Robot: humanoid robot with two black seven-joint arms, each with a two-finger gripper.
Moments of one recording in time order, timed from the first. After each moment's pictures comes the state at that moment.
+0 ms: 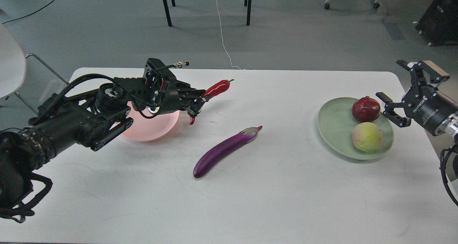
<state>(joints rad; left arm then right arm) -1.01 0.29 -0.27 -0.68 2.01 -0.07 -0.49 0.76 -0.99 0.12 1.20 0.14 0.34 0.49</state>
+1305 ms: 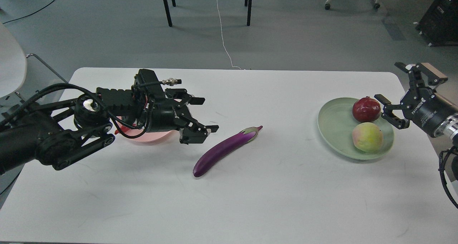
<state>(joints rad) -0.95 0.48 -0.24 -1.21 2.07 -0.09 -0.49 0.75 -0.99 0.12 1.20 0.14 0.35 0.49</state>
